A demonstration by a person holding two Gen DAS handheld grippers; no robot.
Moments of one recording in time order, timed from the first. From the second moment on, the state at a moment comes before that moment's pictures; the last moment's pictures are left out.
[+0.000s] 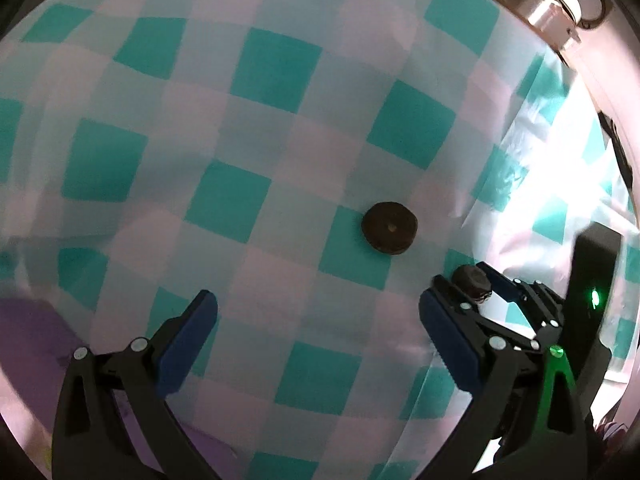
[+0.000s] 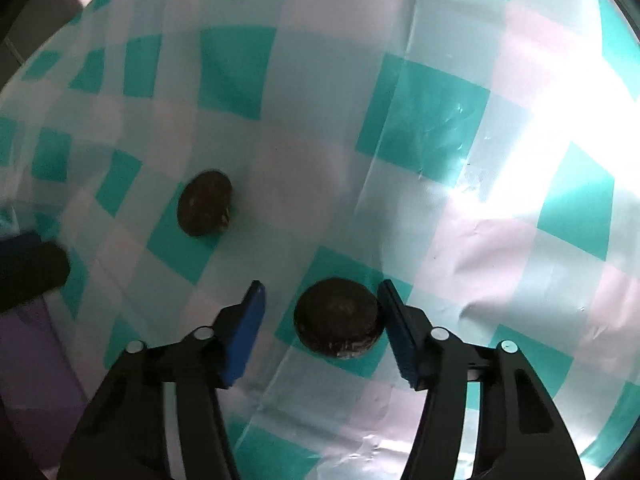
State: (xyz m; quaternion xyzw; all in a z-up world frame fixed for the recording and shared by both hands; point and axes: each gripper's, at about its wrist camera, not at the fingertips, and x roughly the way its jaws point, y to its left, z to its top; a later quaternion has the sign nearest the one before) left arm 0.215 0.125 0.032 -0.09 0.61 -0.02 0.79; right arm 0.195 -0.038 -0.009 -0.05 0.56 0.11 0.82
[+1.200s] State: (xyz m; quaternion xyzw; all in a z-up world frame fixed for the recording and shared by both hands) left arm 0.174 0.076 0.083 -0.03 0.55 -0.03 0.84; right arm 0.140 -0.069 0.029 -0.02 0.54 0.16 0.82
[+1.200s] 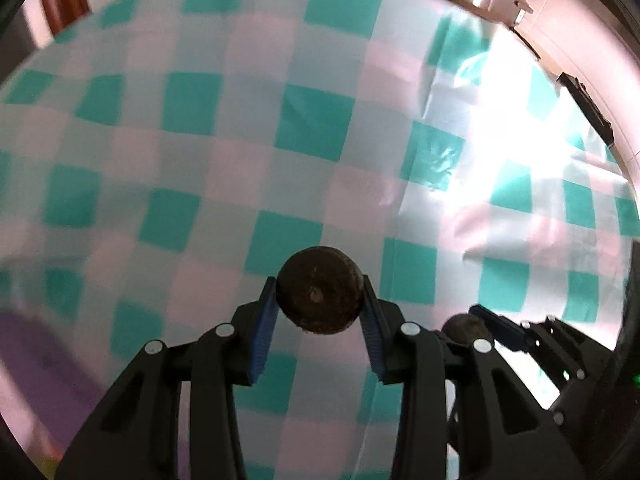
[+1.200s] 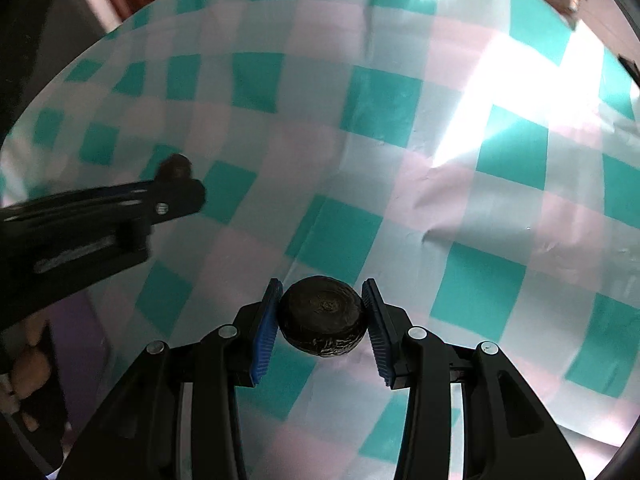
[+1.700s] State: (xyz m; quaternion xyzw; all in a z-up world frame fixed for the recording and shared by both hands) left arm -0.007 0.018 0.240 -0.03 0.43 0.00 0.90; right arm 0.010 -0.113 0.211 -0.11 0.41 0.27 0.86
